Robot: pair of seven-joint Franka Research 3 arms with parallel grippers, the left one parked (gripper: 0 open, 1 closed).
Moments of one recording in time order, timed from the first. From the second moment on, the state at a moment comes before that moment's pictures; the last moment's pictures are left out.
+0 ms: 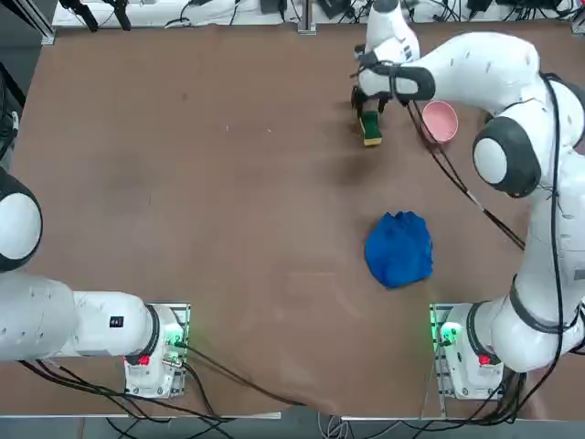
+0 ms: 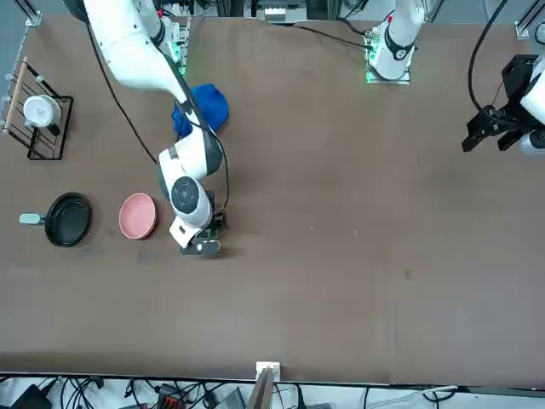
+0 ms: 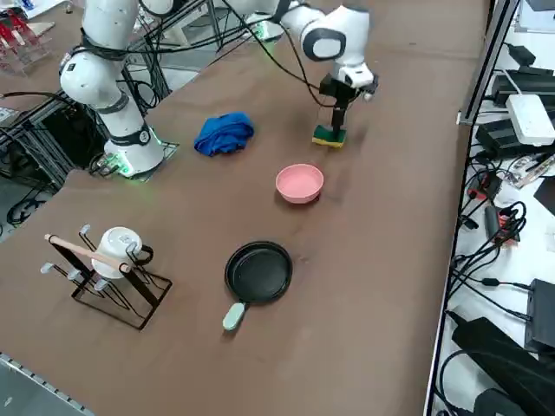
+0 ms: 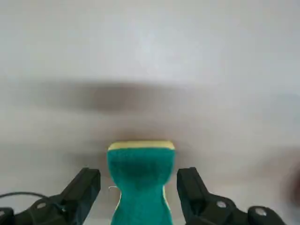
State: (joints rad) arm 0.38 0.68 0.06 -1.53 -0.13 2.15 0.43
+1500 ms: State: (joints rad) arm 0.01 0.12 0.06 -1.56 -0.02 1.68 0.05
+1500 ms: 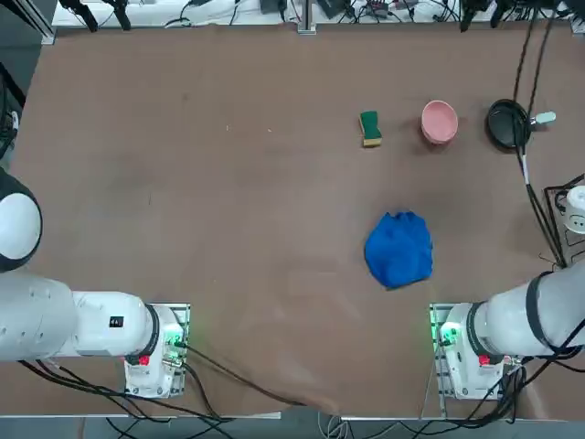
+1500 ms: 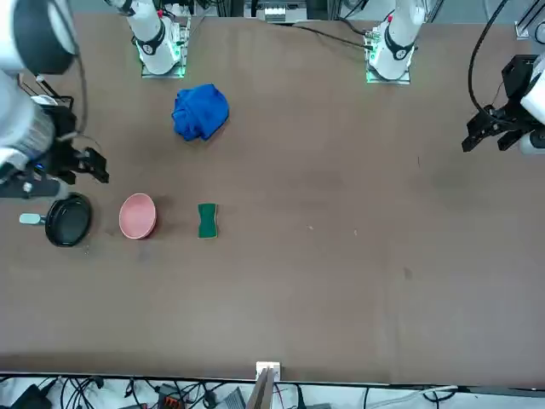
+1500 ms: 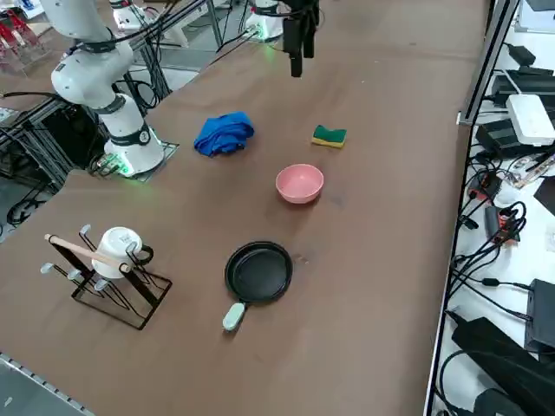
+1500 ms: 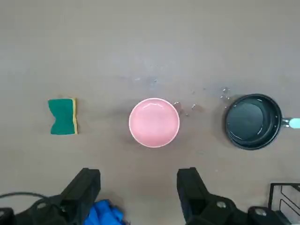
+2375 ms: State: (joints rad) arm -0.01 -0.09 0.02 -1.73 0.01 1.66 0.04
